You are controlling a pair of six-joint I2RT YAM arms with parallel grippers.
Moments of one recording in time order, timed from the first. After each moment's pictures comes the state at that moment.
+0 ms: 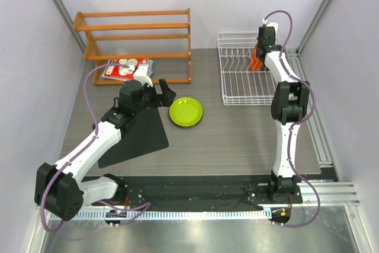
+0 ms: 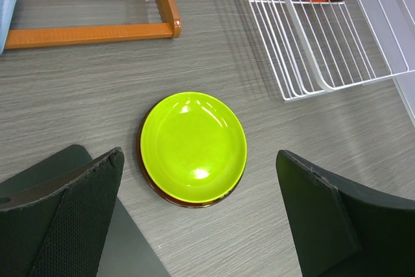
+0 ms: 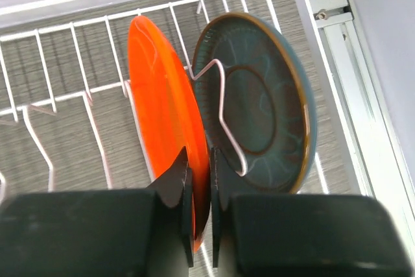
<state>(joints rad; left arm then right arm) -0.45 1.17 0.87 -0.03 0.03 -0.40 0.04 2.35 2.13 -0.41 0.37 0.08</state>
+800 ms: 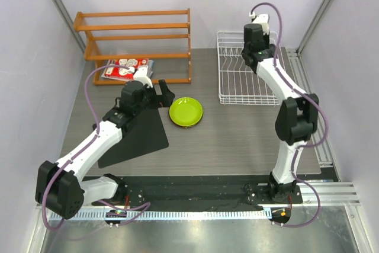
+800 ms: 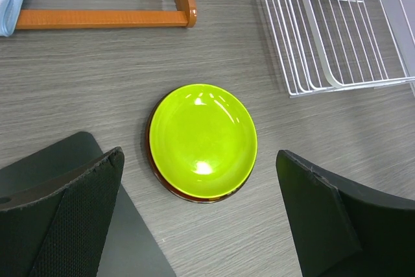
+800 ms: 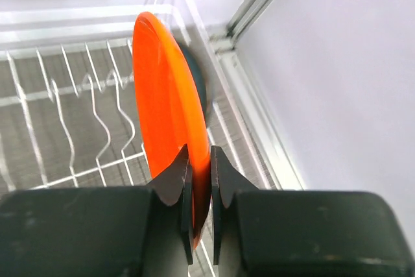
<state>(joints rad) -0.45 1.18 0.86 -0.06 -0.01 -0.42 0.22 2.00 1.79 -0.22 0.79 -0.11</state>
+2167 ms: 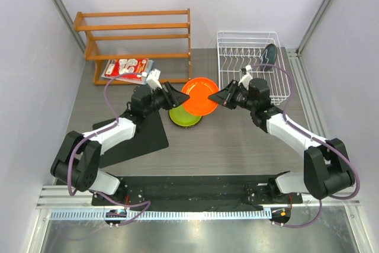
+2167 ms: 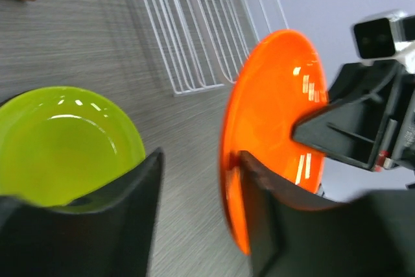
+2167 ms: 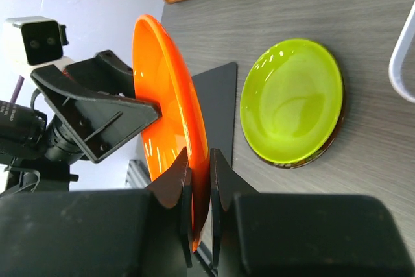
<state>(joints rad) -0.45 1.45 0.73 0.52 0.33 -0.78 0.35 1.33 0.78 0.26 -0.49 0.86</state>
